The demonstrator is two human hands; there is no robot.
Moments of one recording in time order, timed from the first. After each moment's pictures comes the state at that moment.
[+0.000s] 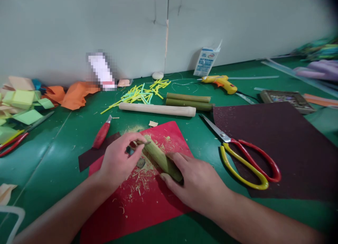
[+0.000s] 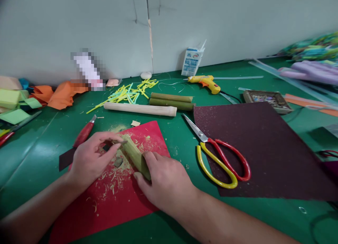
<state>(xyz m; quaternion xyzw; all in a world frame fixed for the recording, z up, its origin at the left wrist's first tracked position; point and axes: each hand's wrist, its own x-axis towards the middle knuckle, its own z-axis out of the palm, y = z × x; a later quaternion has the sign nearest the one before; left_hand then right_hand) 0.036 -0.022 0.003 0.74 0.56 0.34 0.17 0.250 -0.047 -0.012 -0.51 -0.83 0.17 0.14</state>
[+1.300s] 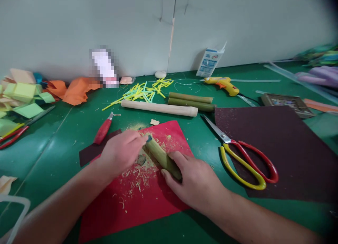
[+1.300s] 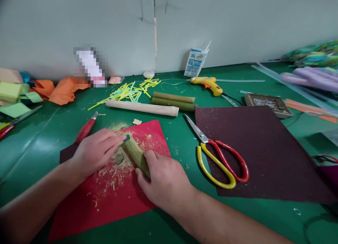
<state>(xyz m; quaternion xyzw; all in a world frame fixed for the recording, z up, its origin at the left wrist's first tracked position) 0.031 -0.018 0.000 0.90 0.38 0.18 -0.09 0.245 -0.047 -0.011 -0.52 -0.82 0.18 0.13</state>
